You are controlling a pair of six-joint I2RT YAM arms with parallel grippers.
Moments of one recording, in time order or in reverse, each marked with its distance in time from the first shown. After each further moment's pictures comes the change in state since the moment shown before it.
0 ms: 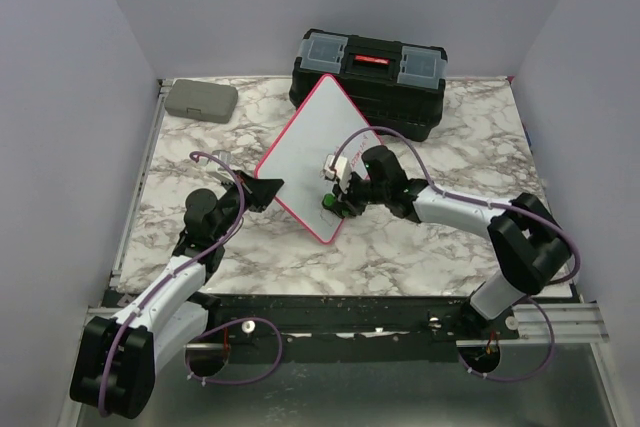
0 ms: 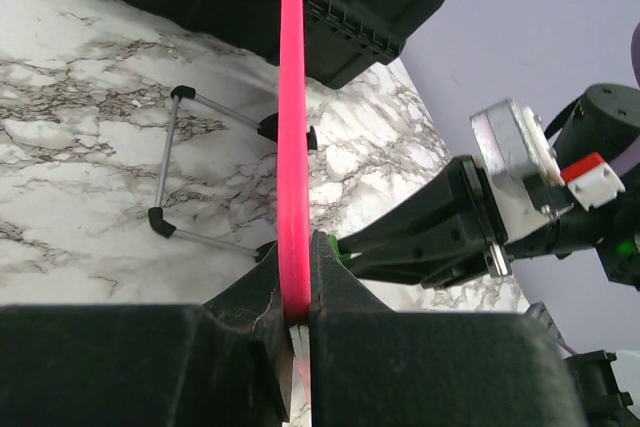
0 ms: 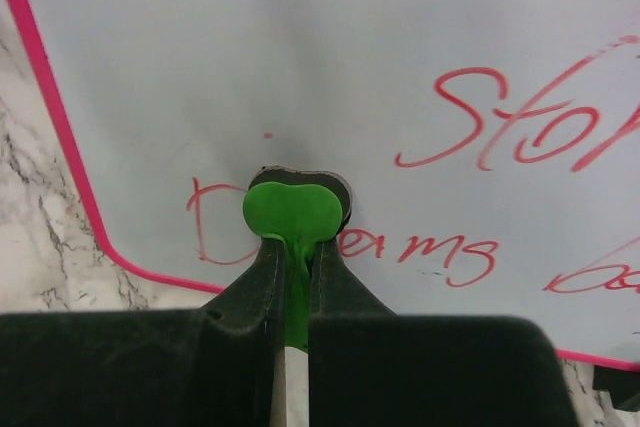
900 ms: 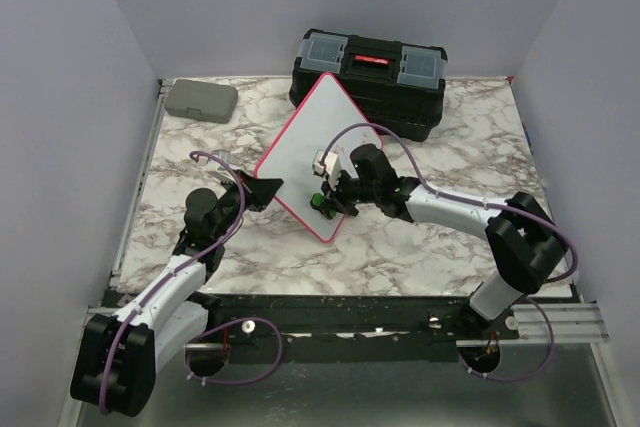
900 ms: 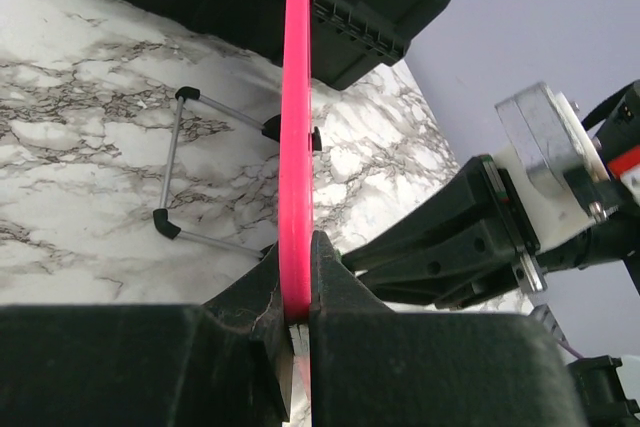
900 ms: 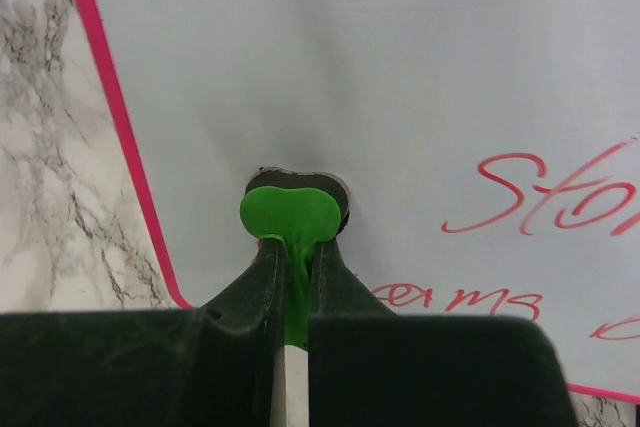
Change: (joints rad) left arm 0.004 0.012 0.000 0.014 -0.001 0.000; right arm 0.049 0.024 0.084 -0.023 0.047 0.106
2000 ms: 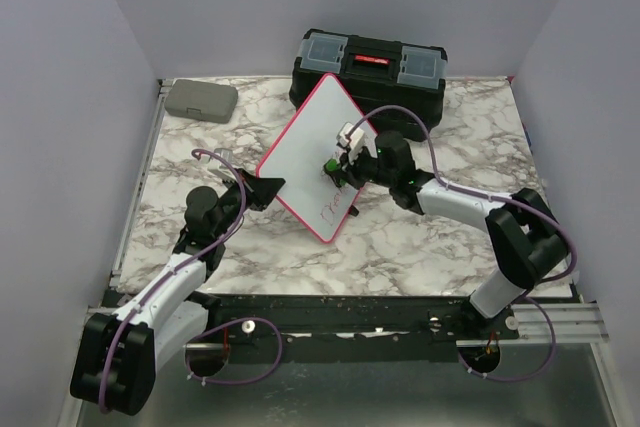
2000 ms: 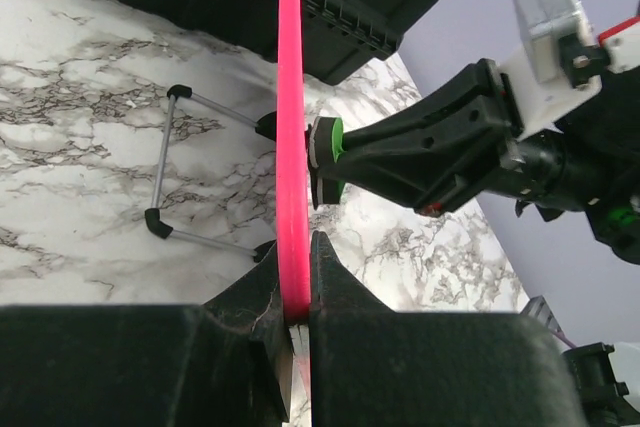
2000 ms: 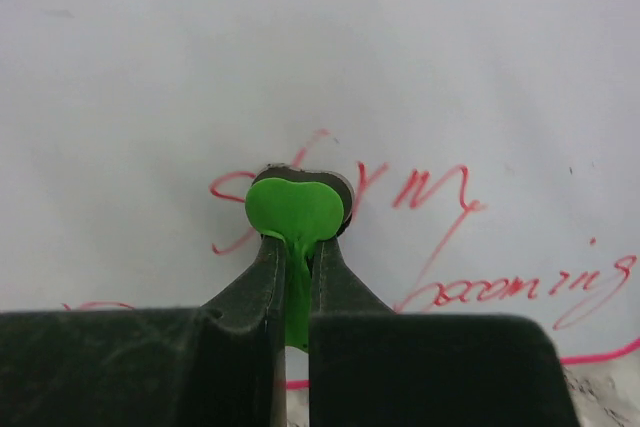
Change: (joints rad) left arm -0.004 0.007 0.016 -0.015 0.015 0.003; right arm -0.122 0.013 -0.018 0.242 0.034 0.081
